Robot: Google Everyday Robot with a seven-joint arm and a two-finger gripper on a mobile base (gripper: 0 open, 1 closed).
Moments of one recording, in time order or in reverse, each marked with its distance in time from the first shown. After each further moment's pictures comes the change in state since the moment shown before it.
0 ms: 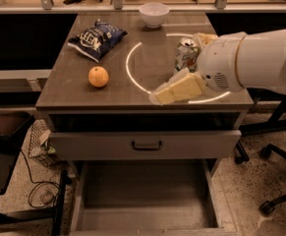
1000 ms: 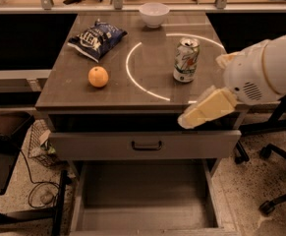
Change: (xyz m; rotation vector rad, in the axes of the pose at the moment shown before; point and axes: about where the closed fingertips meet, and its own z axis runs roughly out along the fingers) arm 0.059 0.009 -0.051 -0.042 0.317 0.061
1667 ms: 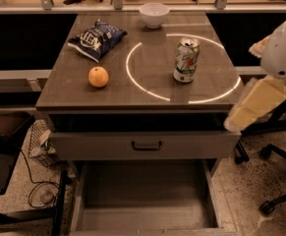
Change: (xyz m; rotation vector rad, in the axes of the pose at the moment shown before) arm 0.030 -0.020 -0.064 0.004 0.323 -0.137
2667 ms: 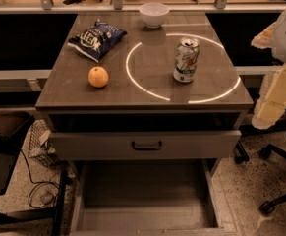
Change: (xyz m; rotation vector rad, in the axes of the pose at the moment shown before) arm 0.014 -0.011 -0.017 -0.078 0.143 -0.190
